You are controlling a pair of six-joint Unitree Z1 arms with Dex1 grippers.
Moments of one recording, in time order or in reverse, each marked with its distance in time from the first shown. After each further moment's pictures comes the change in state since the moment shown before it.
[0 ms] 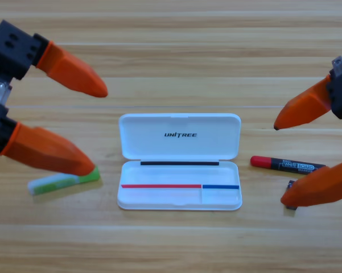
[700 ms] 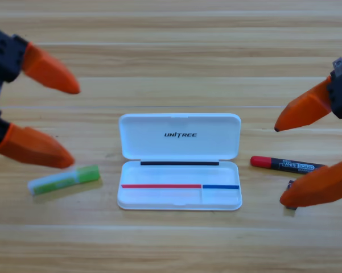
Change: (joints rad) arm 0 -0.001 -0.009 -0.021 0.076 0.178 -0.001; arm 1 0.000 0.000 0.001 0.000 0.004 0.033
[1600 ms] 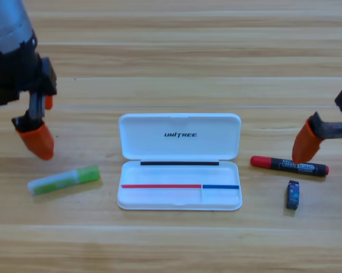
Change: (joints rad) arm 0 0.083 0.495 -0.377 0.445 0.377 0.090; arm 1 -0.077 0.258 -0.193 0.358 -0.367 1.016
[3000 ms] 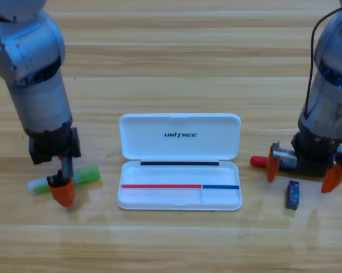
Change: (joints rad) arm 0 0.024 0.180 0.322 -0.395 0.034 0.000; arm 1 -0.107 0.331 0.063 -0.218 0.011 0.315
